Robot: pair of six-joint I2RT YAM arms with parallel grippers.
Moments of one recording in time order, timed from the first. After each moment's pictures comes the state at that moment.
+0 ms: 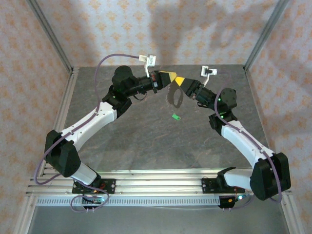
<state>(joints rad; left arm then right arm) -0.54 1.53 1.33 0.36 0.65 -0.73 0.34 1.22 0.85 0.77 -0.72 1.11</state>
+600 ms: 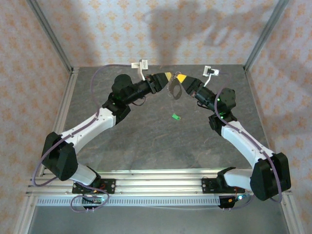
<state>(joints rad) -0.54 1.48 1.17 0.44 0.38 -0.87 0.35 1.21 0.84 0.74 -0.59 1.10</state>
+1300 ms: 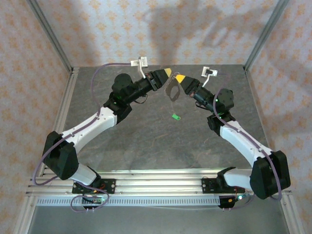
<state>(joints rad) -0.56 1.49 1.20 0.49 0.34 -0.89 0.36 1.23 0.83 0.76 -0.57 1.14</state>
